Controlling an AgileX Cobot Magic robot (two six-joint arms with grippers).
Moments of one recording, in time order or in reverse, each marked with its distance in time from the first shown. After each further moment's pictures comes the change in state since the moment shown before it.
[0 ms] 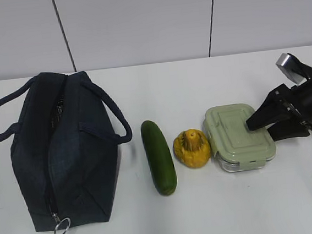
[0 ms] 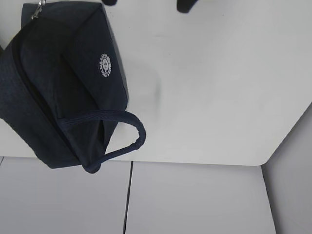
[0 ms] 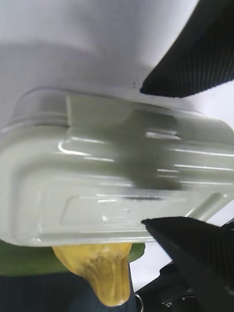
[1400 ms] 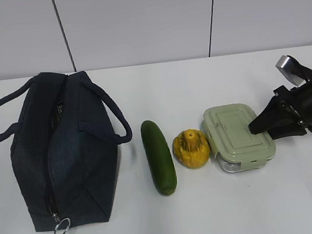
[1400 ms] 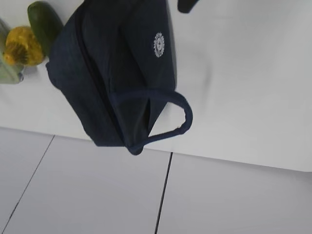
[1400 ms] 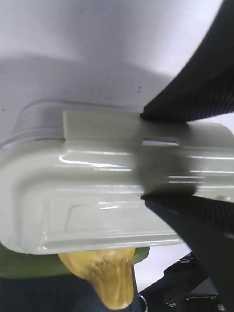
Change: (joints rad) left arm 0.000 0.115 -0.007 -0.198 -0.116 0.000; right arm 0.000 0.008 0.000 0.011 -0.008 -0.007
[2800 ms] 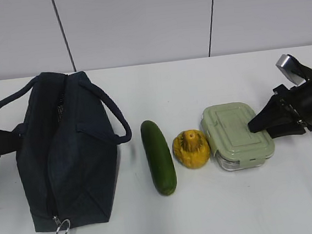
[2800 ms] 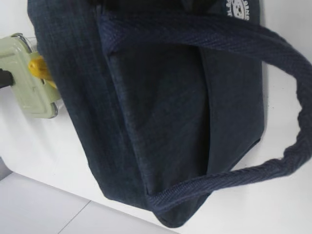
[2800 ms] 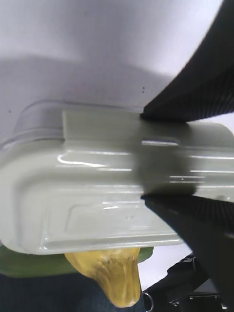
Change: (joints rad) left arm 0.000 1.009 -0.005 -0.823 -0.302 0.838; right arm 0.000 0.000 0.000 0.012 -0.004 -0.001
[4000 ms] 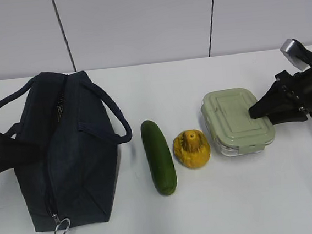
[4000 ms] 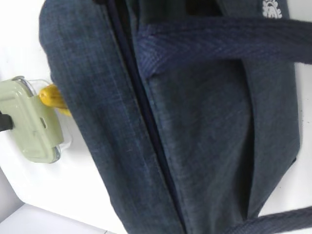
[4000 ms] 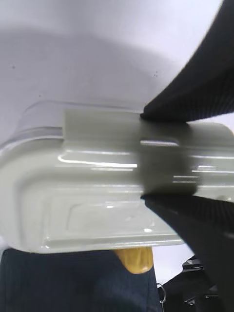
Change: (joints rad) left arm -0.105 0.050 -0.001 0.002 -0.023 0.013; right arm 0.000 -0.072 0.002 0.025 -0.020 0.011
